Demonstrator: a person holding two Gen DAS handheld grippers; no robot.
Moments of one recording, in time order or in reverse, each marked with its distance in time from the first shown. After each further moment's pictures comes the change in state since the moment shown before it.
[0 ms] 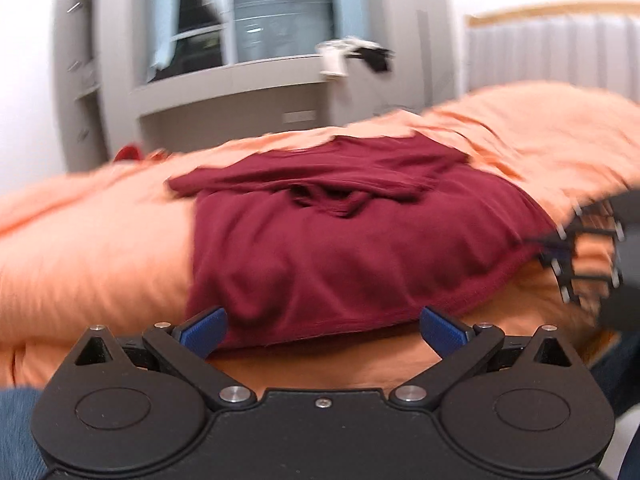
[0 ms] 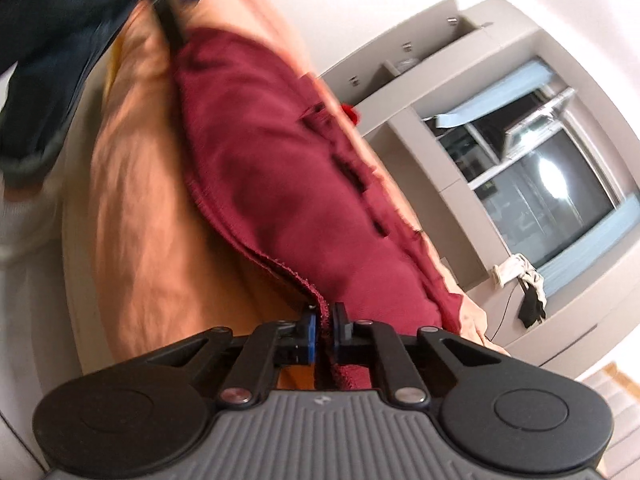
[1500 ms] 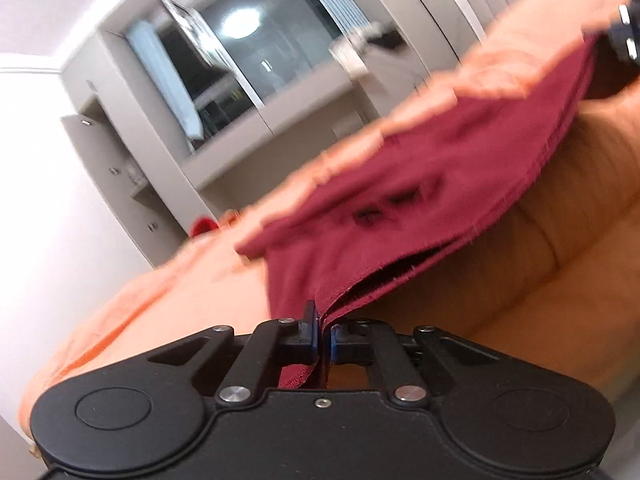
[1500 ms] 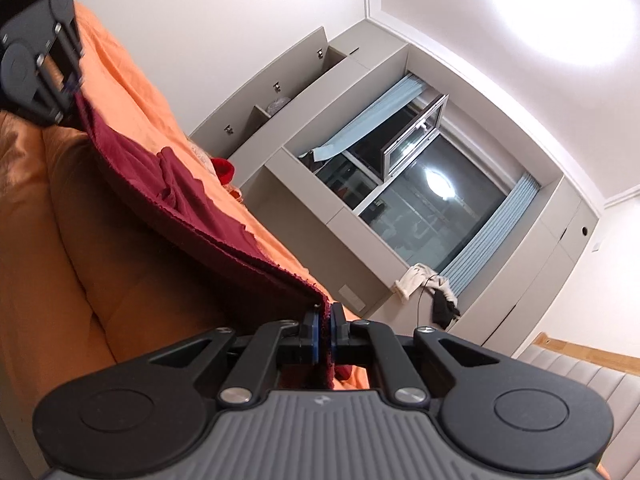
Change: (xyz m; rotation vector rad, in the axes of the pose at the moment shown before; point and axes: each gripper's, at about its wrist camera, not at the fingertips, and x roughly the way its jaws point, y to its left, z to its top) left arm -0.006 -0.014 0.012 0.310 -0.063 0.348; right arm -0.041 -0.053 0.017 0.184 -0.136 -0.321
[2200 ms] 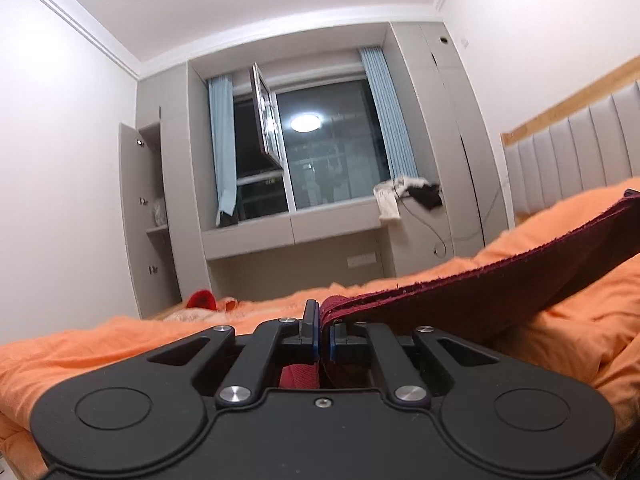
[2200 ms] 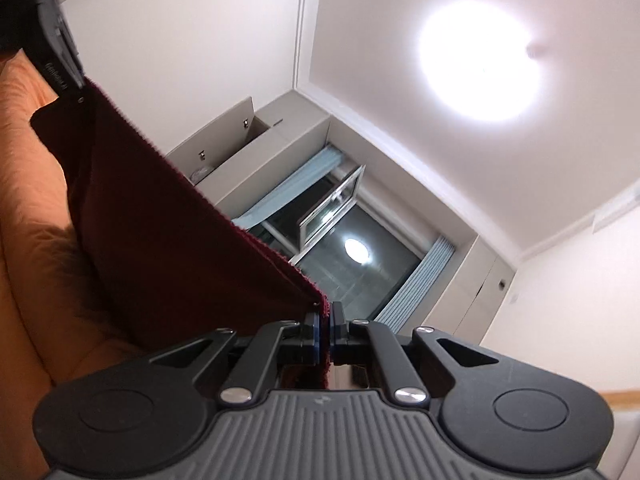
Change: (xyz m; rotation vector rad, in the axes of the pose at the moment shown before) left arm -0.117 0.053 0.028 -0.357 -0.340 -0.022; right arm -0.097 -0.012 0.019 0.006 -0.215 -0.256
